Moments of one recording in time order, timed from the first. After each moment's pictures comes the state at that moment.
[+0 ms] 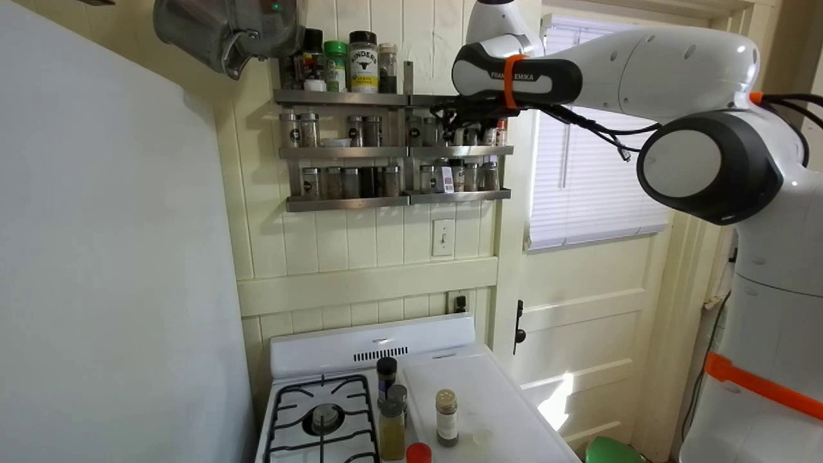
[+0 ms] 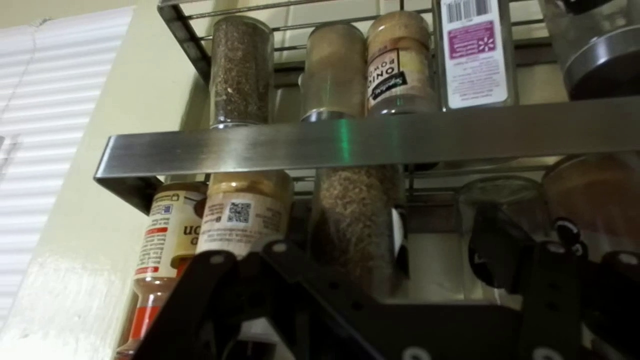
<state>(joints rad) -0.18 0.04 -0.01 -1.25 -0.36 2.00 0.41</state>
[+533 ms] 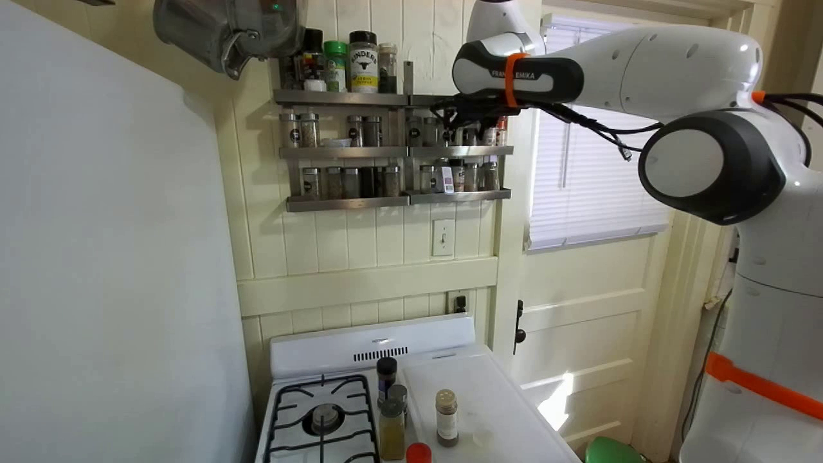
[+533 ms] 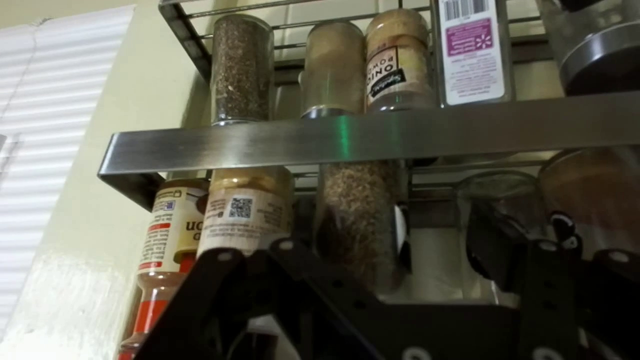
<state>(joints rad) -0.18 0.04 -0.01 -1.25 -0.36 2.00 0.41</state>
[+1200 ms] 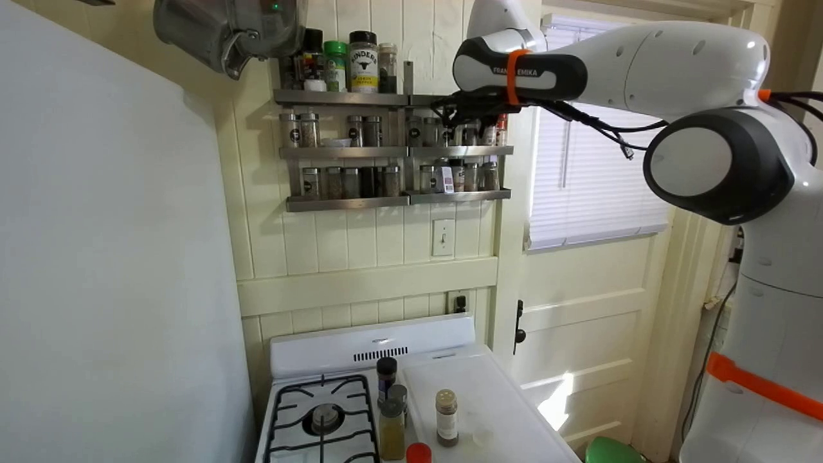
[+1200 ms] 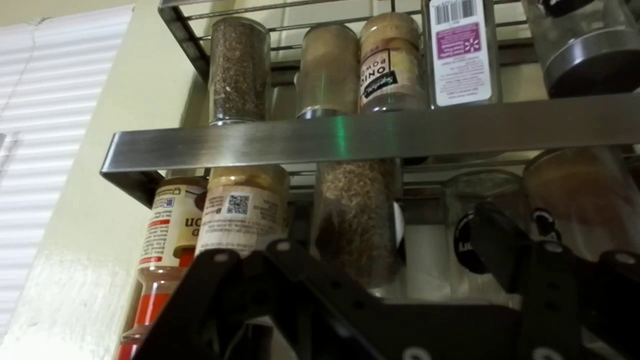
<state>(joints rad) -0.18 0.02 0.00 -1.26 -0.36 1.99 0.41</state>
